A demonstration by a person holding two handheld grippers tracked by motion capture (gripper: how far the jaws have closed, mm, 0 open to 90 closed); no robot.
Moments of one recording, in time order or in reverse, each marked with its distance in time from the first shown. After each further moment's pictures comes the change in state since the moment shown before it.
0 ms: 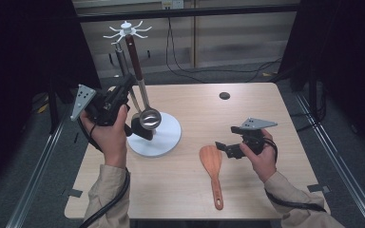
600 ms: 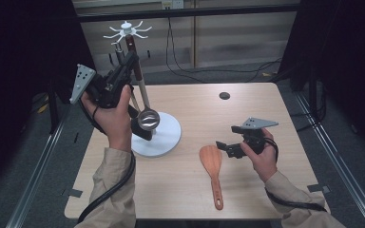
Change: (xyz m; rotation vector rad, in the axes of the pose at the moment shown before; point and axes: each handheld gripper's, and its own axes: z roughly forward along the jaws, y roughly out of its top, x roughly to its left) left arm -0.014 0.030 0.032 -0.091 -0.052 -0.010; right arm -0.002 0.001 -0.001 -0.006 0.003 0.001
